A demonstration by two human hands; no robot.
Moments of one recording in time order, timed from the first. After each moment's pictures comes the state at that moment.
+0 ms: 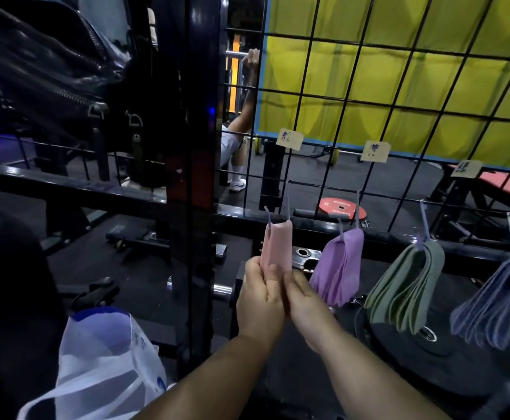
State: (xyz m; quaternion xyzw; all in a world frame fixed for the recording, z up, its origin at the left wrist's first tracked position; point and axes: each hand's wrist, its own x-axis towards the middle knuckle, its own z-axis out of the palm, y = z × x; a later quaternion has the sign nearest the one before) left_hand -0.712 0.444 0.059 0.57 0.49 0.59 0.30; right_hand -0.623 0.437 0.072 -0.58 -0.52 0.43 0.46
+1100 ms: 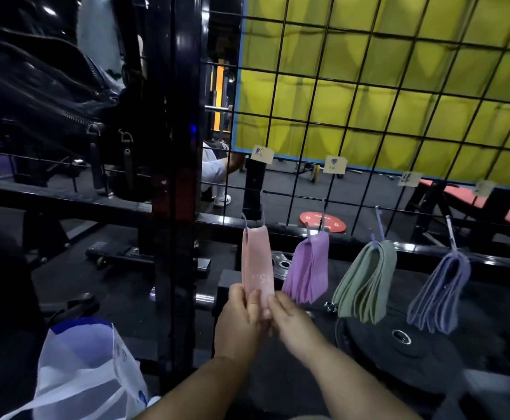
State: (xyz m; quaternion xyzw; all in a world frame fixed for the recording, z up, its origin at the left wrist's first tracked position) left_hand -0.720 0.409 0.044 0.61 0.51 0.52 0.32; right_hand -0.605 0.403 0.057 -0.59 -0.59 0.37 0.41
